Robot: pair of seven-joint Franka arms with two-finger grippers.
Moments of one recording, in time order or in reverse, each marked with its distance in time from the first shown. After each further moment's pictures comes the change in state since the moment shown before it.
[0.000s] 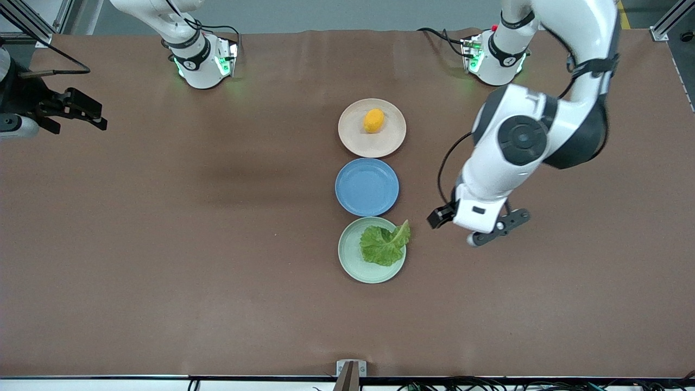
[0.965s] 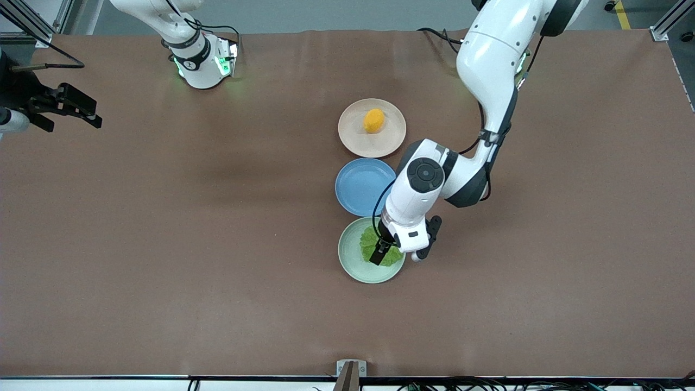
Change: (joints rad) left arm -0.130 0.340 -0.001 0.079 -0.092 0.455 -0.647; right arm 0.000 -0.002 -0.001 0.027 0.000 -0.003 0.000
